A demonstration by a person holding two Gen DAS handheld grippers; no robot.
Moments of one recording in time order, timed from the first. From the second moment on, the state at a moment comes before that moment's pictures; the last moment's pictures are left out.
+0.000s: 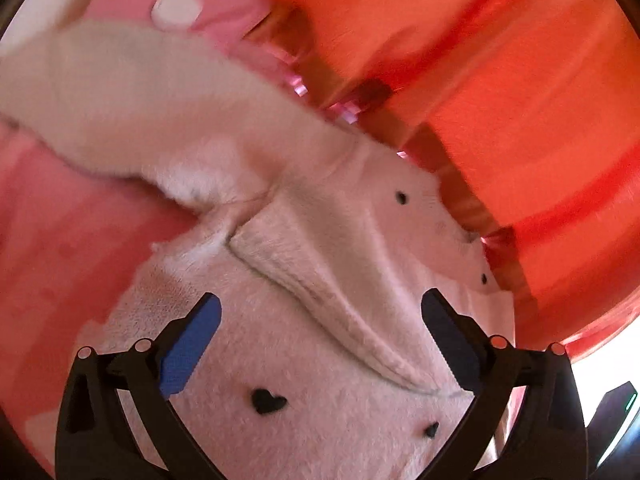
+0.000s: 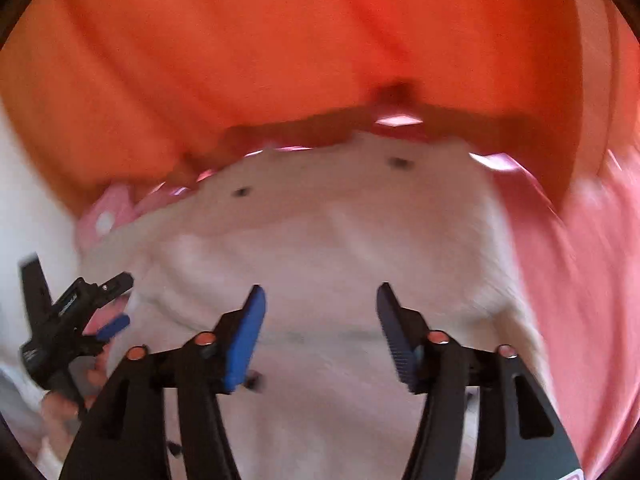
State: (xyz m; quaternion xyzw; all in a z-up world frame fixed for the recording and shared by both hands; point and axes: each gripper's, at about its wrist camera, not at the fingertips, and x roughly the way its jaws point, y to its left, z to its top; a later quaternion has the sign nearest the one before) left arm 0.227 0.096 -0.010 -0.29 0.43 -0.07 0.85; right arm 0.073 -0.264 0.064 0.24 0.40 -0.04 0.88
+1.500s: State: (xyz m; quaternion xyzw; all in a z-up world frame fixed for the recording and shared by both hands) left arm 0.251 0.085 -0.030 -0.33 0.43 -0.07 0.84; right arm 0.109 -0.339 -0.001 0.30 0.38 -0.11 0.87
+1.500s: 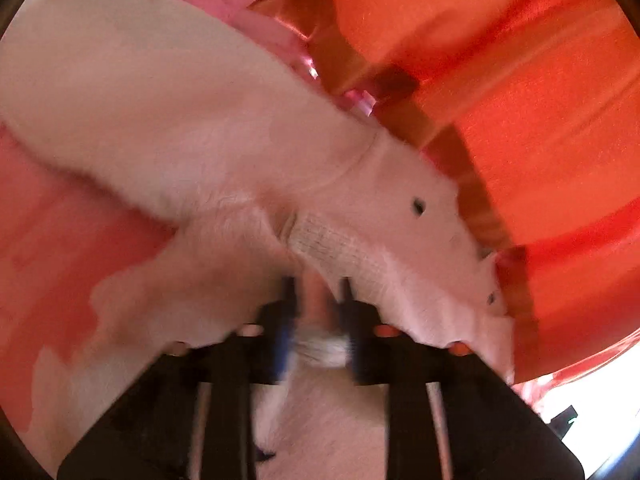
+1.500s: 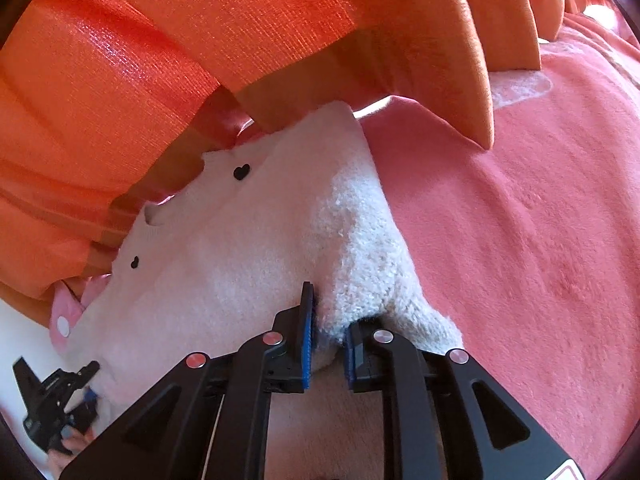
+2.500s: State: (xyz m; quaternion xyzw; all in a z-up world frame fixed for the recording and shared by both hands) left arm 0.267 0.095 -0.040 -0.35 0.42 -0.10 0.83; right arm 0.122 -0.337 0.065 0.19 0.33 -0.20 0.90
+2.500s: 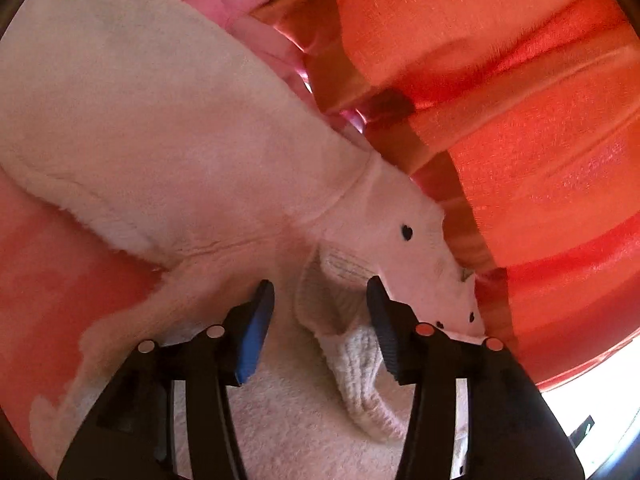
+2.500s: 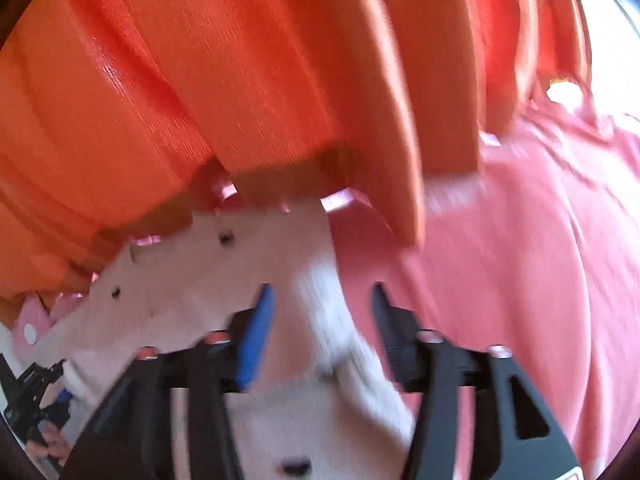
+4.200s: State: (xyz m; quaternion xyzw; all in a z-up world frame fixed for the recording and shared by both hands) left arm 0.227 0.206 0.013 -0.38 0.32 0.03 0.87; right arm 0.059 -0.219 0.067 0.15 0.38 -0.10 0.91
